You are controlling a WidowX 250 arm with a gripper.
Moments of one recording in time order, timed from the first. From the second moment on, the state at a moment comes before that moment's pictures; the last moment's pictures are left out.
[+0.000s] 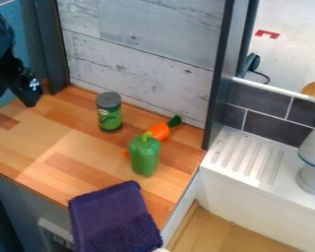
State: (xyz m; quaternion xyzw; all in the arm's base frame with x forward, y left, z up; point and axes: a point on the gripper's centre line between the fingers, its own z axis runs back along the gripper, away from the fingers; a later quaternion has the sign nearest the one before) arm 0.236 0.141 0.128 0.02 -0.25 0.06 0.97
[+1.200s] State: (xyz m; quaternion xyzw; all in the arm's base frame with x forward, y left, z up) arm 0.184 0.043 0.083 0.00 -0.20 -0.11 0.97
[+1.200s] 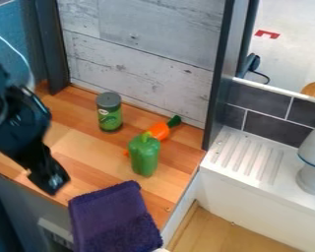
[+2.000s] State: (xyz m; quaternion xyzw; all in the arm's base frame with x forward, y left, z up) arm 0.190 0.006 0.033 -0.01 -0.16 -0.14 0.98
